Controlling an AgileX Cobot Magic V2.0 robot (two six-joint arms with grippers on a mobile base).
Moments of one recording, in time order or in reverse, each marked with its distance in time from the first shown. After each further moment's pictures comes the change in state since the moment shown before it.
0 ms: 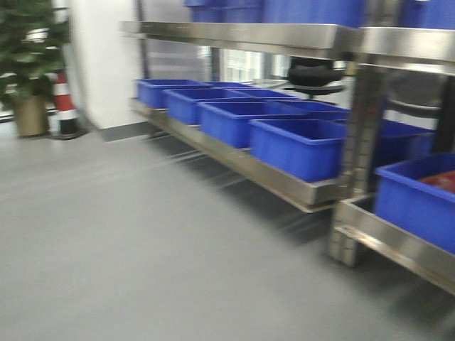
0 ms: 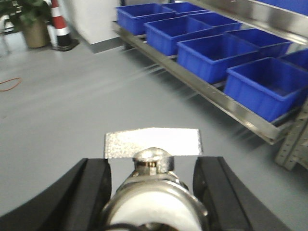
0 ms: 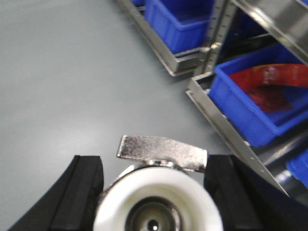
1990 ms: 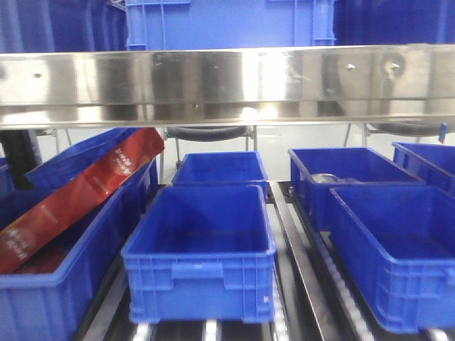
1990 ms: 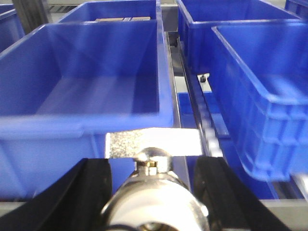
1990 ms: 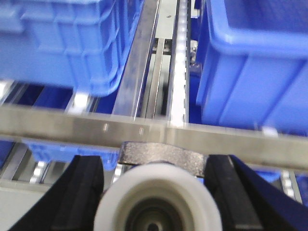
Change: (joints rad) left arm 0.000 0.001 0.000 -0.005 -0.006 0.000; right arm 0.000 0.000 0.000 -0.004 0.000 0.000
